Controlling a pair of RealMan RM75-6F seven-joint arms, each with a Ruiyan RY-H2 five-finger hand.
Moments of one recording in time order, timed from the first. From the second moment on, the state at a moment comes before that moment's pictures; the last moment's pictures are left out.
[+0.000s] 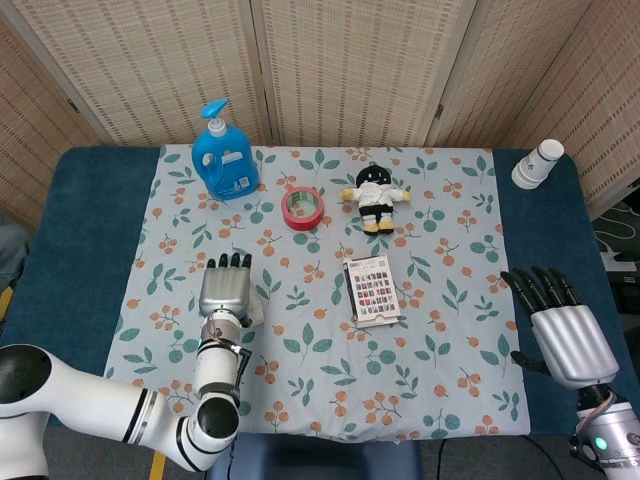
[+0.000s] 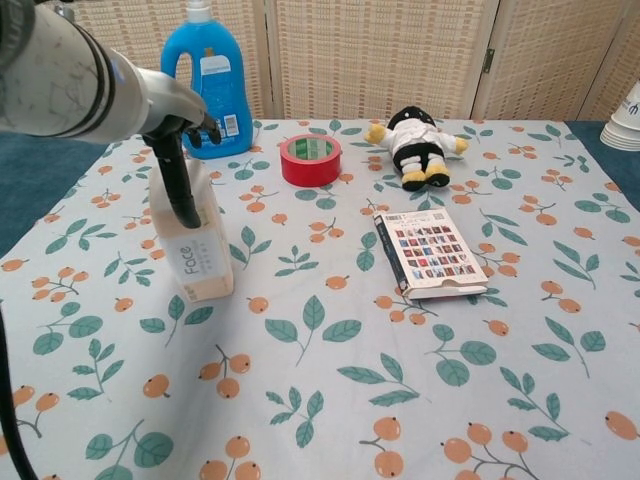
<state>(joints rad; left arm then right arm) -1.26 -1.54 -0.49 -1.97 -0.22 1.63 1.16 0.18 -0.76 0.05 -2.19 -1.44 1.34 -0.40</state>
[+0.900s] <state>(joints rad) -1.21 -1.57 -0.41 -1.91 -0.03 1.64 1.16 0.18 -0.76 0.05 -2.19 -1.42 1.34 -0.41</state>
